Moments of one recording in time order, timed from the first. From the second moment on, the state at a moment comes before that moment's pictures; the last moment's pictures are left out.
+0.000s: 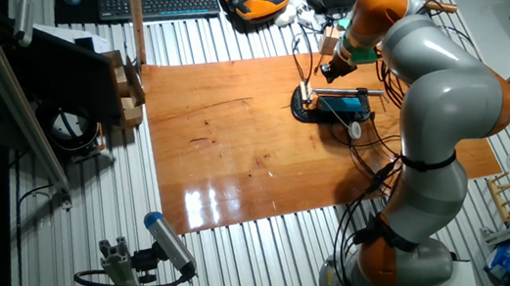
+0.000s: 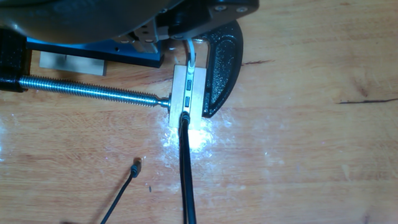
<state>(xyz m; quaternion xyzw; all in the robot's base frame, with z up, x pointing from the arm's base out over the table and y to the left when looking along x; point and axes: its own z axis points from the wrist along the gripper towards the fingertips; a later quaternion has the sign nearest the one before) 0.631 -0.066 0.168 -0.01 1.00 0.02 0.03</state>
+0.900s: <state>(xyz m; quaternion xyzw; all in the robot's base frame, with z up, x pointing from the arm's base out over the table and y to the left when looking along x) 0.633 -0.066 0.166 0.00 1.00 0.02 0.03</state>
